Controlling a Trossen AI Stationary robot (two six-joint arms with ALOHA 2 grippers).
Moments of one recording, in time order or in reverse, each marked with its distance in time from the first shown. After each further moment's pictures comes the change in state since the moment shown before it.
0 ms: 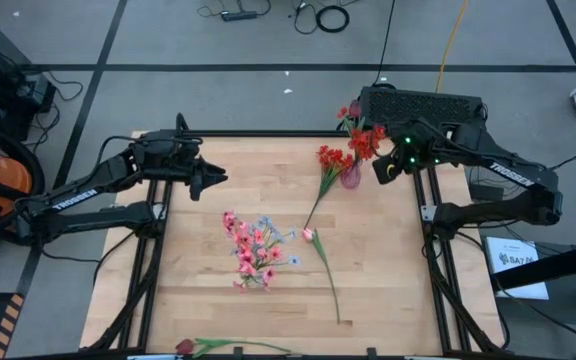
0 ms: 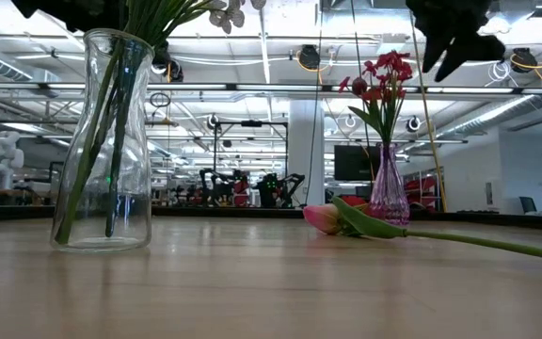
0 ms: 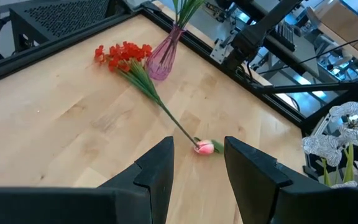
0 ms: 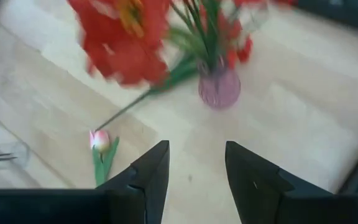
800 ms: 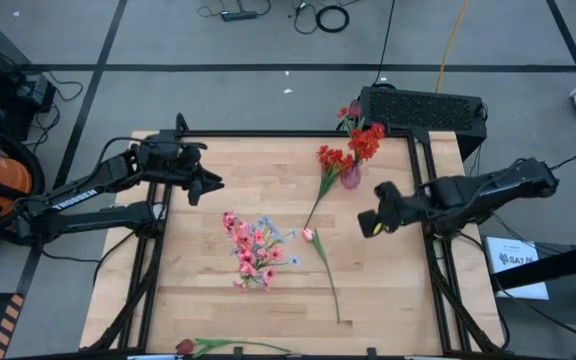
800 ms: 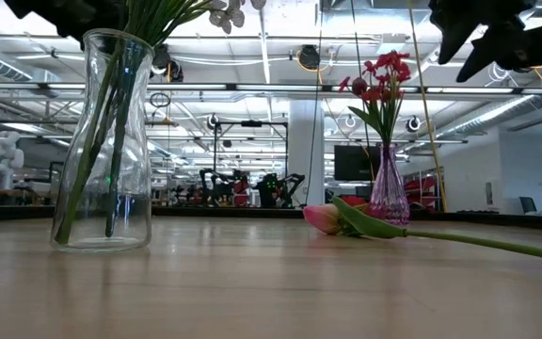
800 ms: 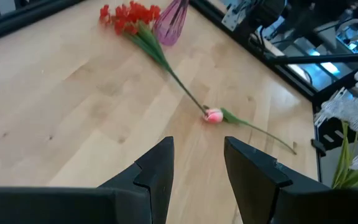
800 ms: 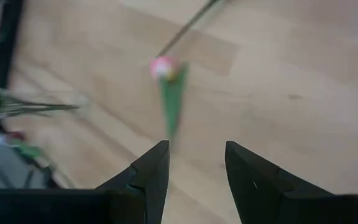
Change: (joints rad) left arm 0.000 0.000 0.000 -0.136 0.015 0.027; right arm 0.676 0.003 -0.267 0.304 0.147 0.728
